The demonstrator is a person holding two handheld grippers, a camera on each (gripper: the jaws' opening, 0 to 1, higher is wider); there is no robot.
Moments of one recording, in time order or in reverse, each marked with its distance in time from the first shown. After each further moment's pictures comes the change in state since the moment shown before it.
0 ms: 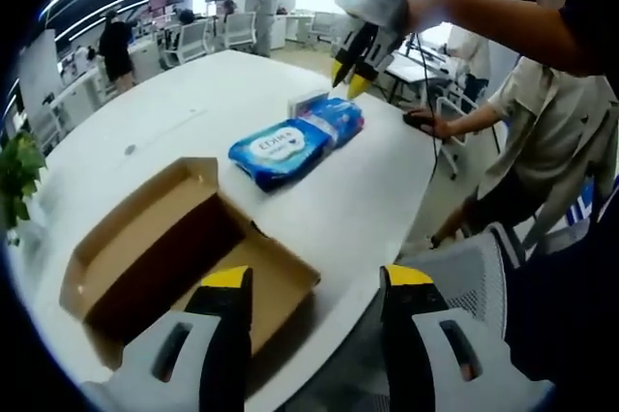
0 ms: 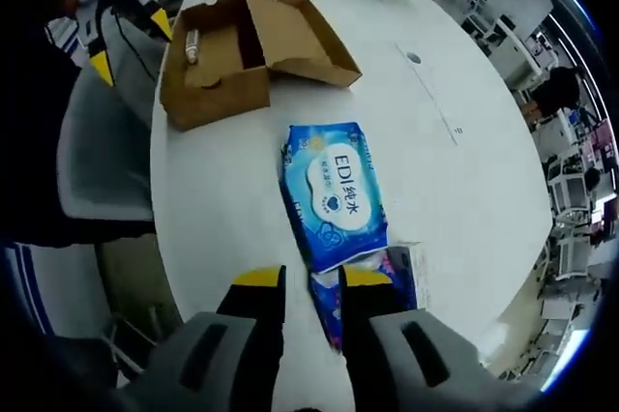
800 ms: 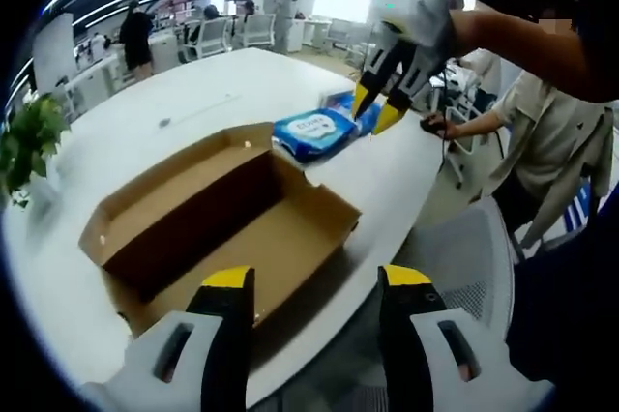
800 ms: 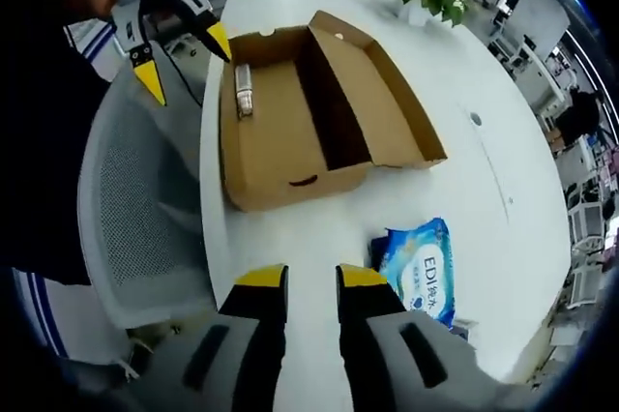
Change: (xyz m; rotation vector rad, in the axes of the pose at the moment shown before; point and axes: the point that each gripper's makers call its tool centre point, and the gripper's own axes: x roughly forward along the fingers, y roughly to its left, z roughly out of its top) left arm -0.053 0.049 -0.054 -0.081 -0.028 0.037; right arm 0.033 0.106 0.123 -0.069 -0.092 0.102
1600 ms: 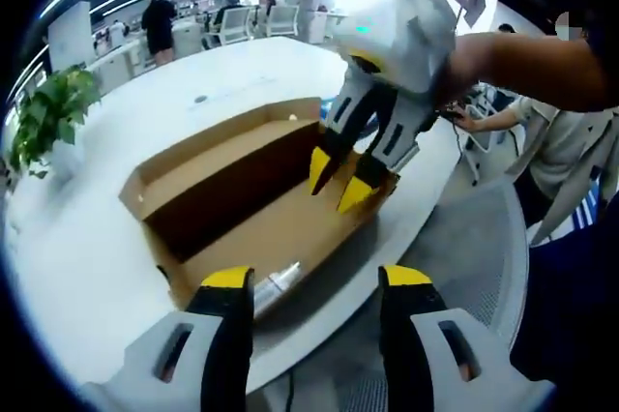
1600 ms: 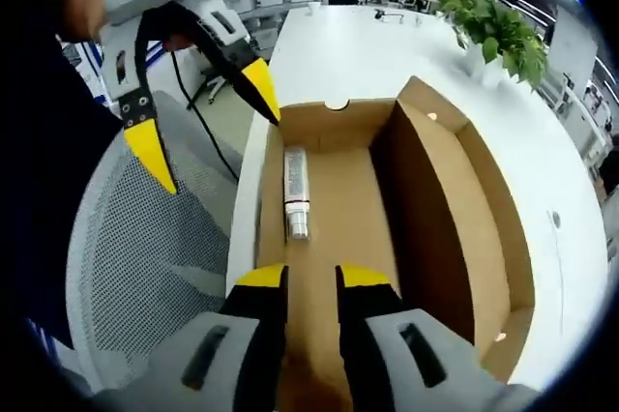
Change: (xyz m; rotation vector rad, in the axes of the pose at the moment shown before) left arm -0.032 0.042 -0.034 -0.036 0.039 0.073; right arm 0.117 0.061 0.142 -0.125 -0.198 0.214
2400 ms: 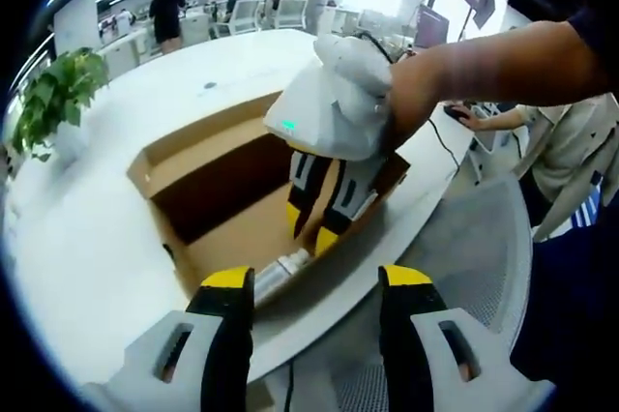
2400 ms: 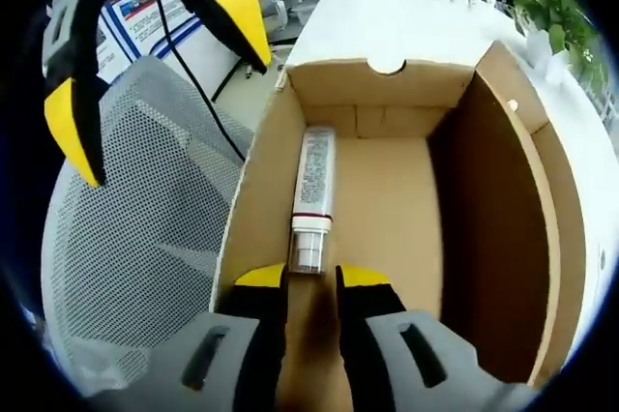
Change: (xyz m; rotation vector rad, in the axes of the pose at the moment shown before) left arm -0.002 0.013 -0.017 -0.046 0.025 0.011; right arm 0.066 0.007 -0.004 -0.049 0.083 0.169
